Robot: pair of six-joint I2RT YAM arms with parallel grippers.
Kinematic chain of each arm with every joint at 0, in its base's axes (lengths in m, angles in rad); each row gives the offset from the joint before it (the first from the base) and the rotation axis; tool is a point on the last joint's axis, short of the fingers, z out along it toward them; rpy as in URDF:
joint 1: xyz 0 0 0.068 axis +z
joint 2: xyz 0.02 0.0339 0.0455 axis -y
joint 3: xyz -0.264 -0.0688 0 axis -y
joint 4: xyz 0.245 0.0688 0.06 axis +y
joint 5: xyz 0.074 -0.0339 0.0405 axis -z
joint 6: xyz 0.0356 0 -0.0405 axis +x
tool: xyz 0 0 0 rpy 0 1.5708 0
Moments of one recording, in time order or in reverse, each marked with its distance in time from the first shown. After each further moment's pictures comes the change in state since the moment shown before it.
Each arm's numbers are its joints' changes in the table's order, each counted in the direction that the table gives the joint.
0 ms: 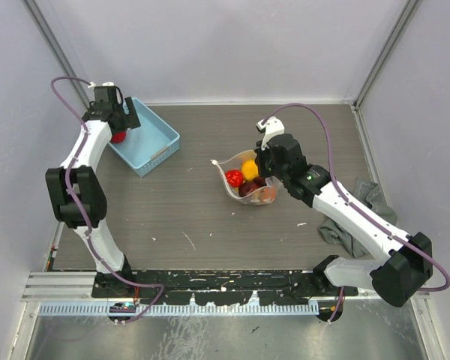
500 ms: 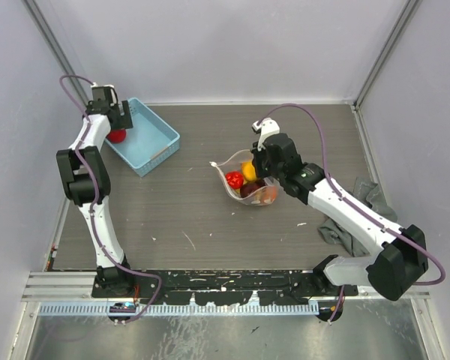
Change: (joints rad) left arm 0.093 -0.360 0.264 -0.068 0.012 0.205; right arm 0.000 -0.048 0.000 -0.016 -0.017 0.000
